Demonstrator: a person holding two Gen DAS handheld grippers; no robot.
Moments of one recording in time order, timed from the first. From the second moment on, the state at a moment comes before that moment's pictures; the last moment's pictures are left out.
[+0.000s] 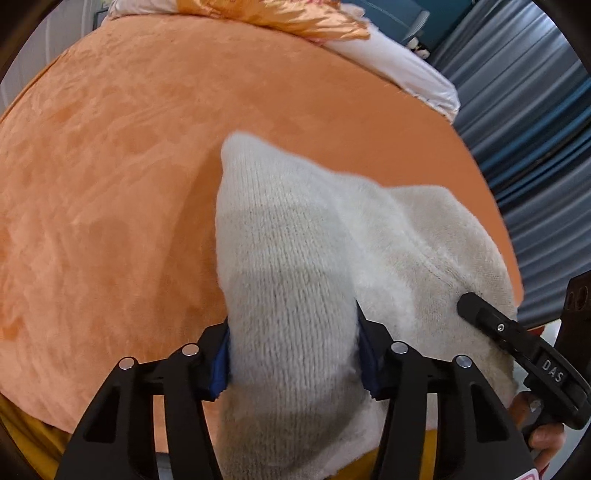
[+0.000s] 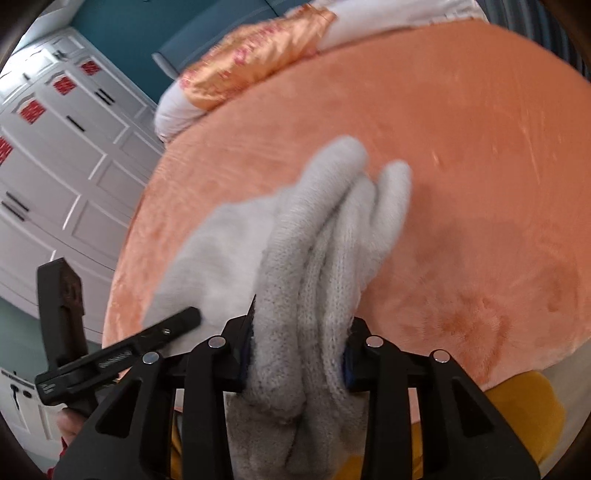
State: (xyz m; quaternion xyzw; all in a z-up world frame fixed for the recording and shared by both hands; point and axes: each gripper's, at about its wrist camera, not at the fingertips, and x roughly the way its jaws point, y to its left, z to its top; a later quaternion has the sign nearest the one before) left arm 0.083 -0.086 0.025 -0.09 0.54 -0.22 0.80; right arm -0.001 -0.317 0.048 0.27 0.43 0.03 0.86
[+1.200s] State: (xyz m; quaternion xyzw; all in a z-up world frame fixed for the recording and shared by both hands) left arm 0.134 0.100 0.023 -0.11 0.49 -0.09 0.86; right arm 0.079 -0.210 0.030 0.21 0.43 0.02 0.88
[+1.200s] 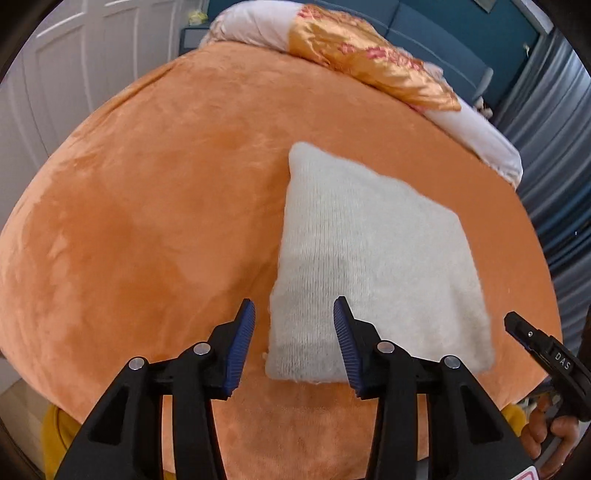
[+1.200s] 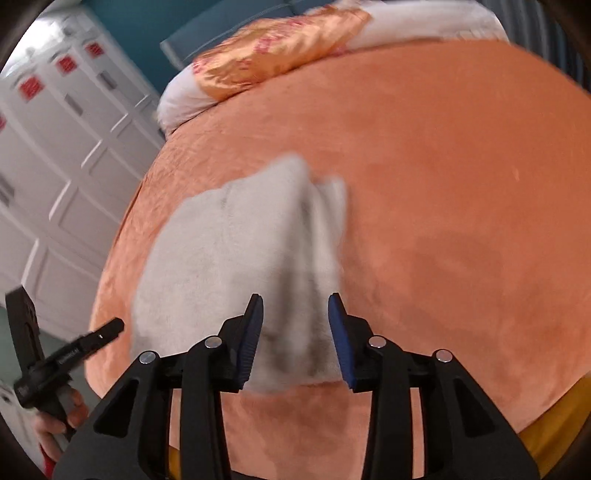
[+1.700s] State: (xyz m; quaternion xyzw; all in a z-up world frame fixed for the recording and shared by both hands) left arm 0.150 0.044 0.002 -0.02 0.49 -0.07 0.87; right arm 0.141 -0.172 0.021 0.09 0.48 0.00 0.87
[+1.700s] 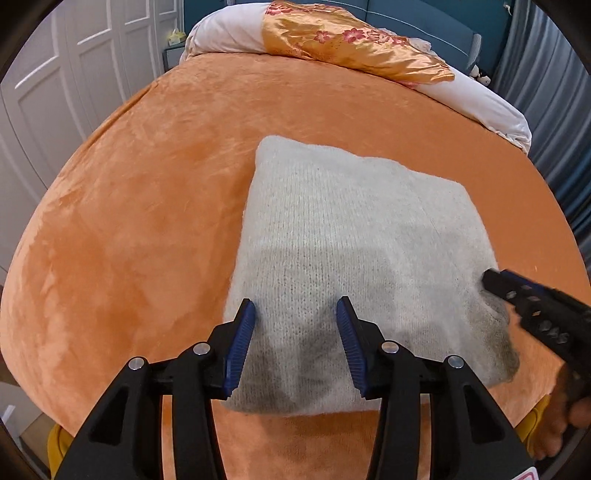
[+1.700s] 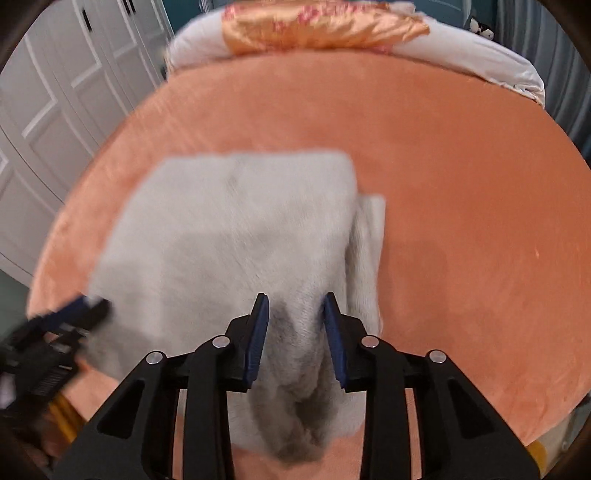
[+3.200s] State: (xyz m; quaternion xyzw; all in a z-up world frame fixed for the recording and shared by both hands) left arm 0.089 0.038 -0.011 -0.01 0.52 -0.03 0.86; right arm 0.046 -0.178 0.020 0.08 0.48 -0.01 0.87
